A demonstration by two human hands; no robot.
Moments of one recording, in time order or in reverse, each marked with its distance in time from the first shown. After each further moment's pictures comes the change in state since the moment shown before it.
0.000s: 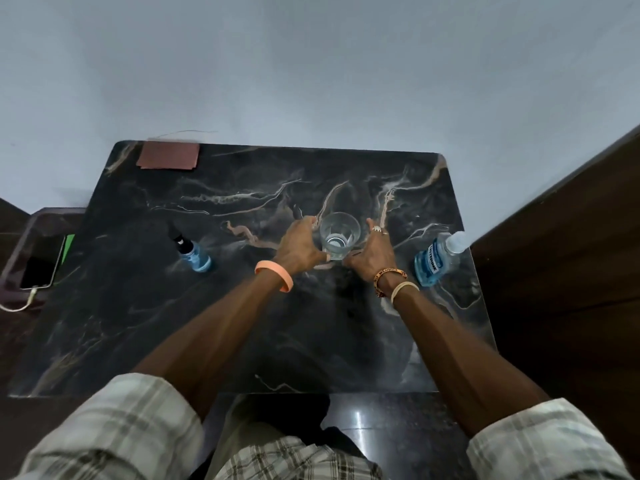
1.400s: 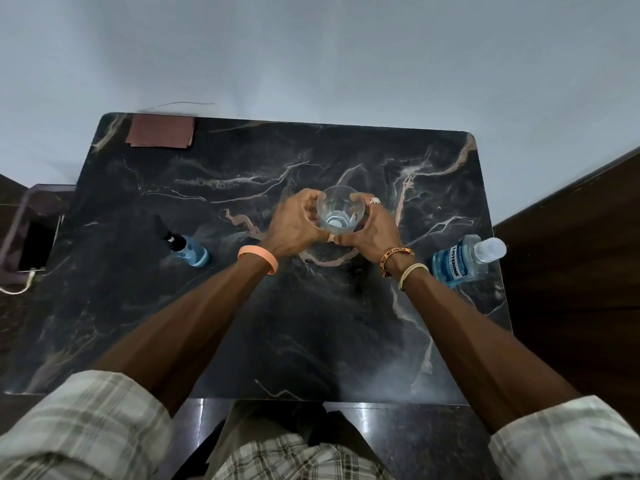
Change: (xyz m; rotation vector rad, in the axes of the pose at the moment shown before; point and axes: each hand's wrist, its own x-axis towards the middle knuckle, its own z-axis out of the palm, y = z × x) left_hand 0.047 -0.031 -0.009 -0.320 -0.008 0.048; right_hand 0.046 -0.015 0.006 0.185 -0.051 -0.224
